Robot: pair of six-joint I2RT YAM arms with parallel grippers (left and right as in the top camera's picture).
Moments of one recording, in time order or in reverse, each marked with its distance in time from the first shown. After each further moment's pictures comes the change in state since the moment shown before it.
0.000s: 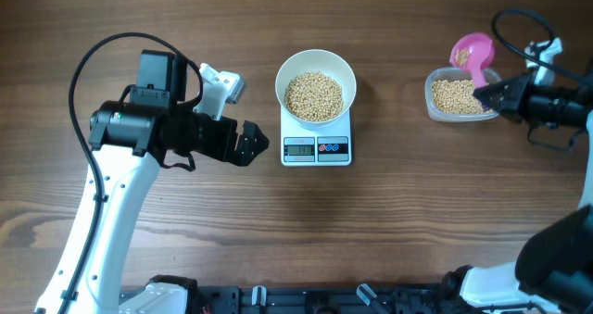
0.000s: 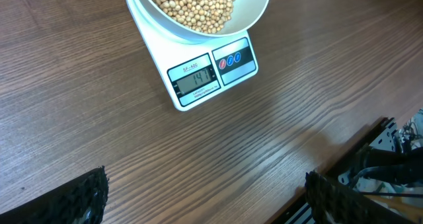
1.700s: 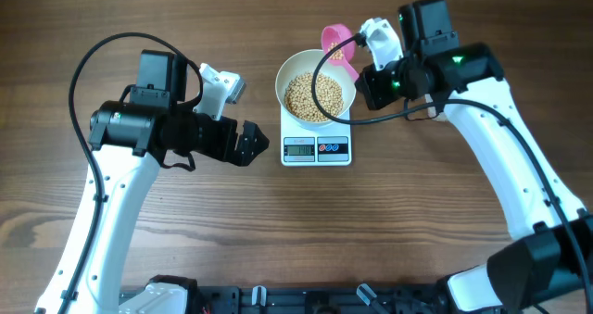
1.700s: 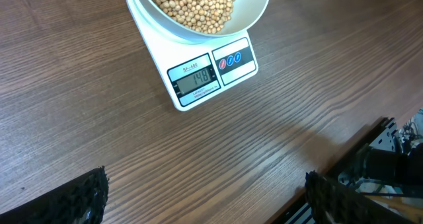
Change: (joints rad) left arm 0.000 0.000 0.000 0.000 0.000 0.000; right arm 0.771 0.026 0.085 0.190 0.554 0.045
